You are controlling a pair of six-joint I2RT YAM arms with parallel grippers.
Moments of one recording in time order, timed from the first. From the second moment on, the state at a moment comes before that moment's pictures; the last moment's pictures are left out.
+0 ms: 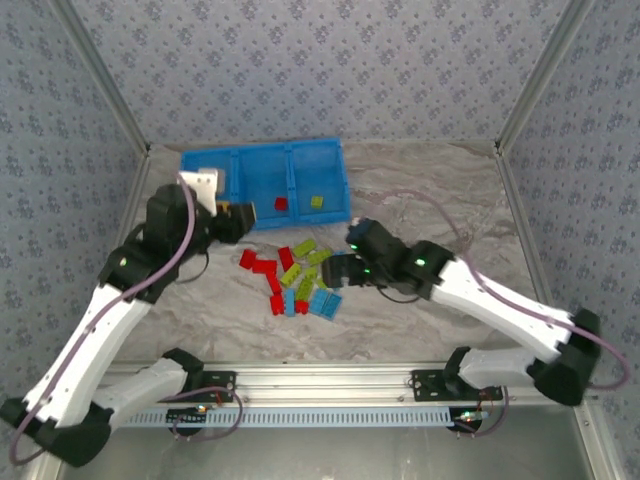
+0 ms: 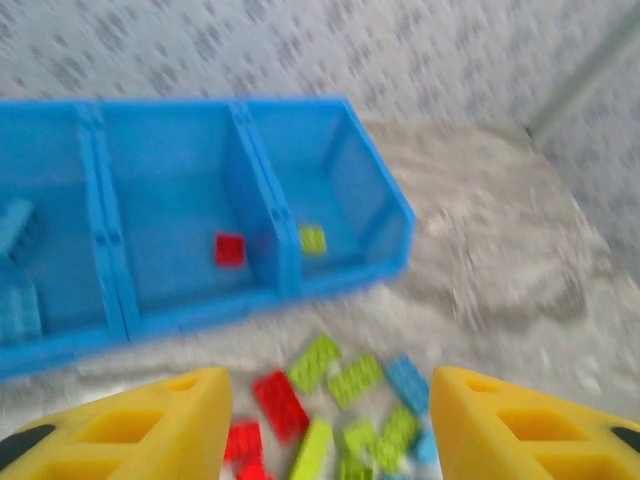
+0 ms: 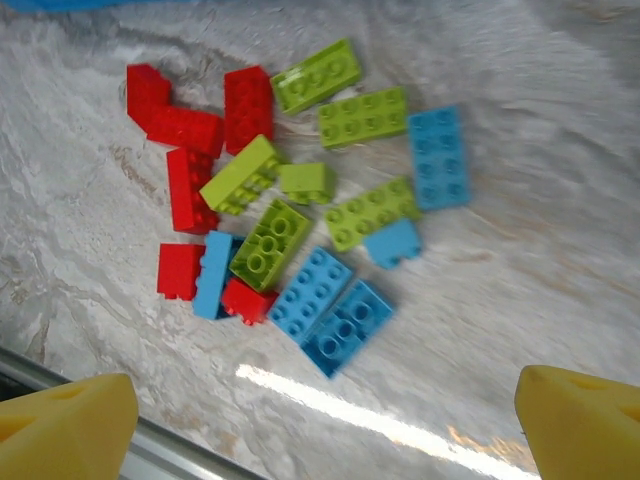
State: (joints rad) left arm -0.54 0.92 1.18 -0.77 -0.03 -0.37; right arm 0.93 1.28 1.14 -0.80 0.09 0.69
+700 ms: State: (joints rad) left arm -0.64 0.68 0.85 -1.02 0.02 -0.58; right arm 0.94 2.16 1.74 -0.74 0.10 0.49
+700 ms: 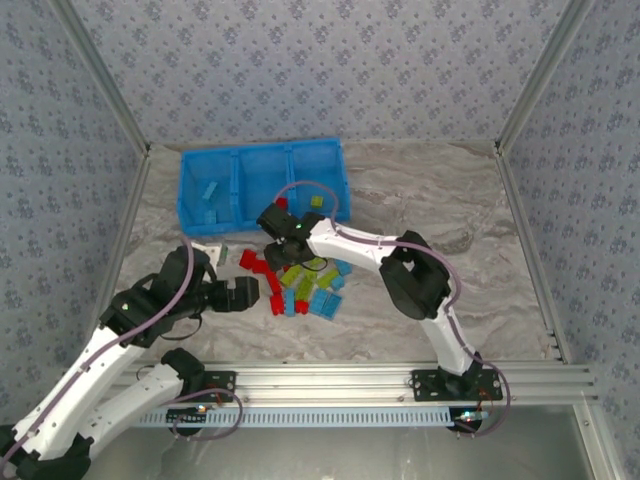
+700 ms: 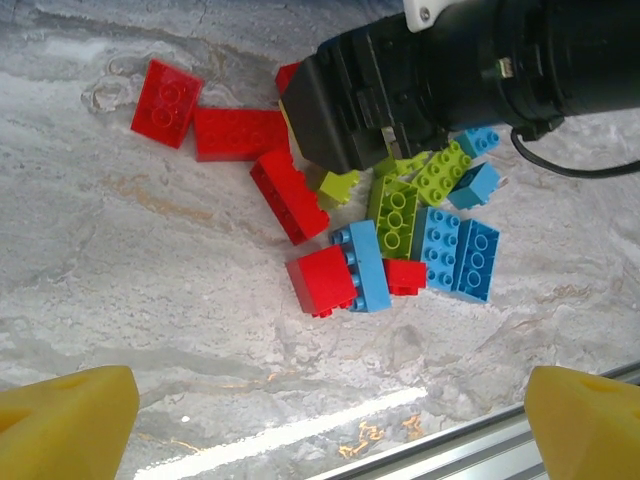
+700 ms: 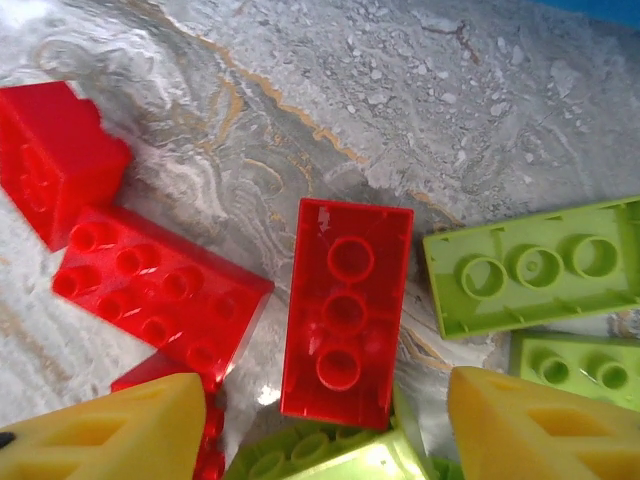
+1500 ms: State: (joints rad) left arm -0.64 0.67 0.85 -1.02 0.01 -0.59; right arm 0.94 2.07 1.79 -0.82 0.14 0.44
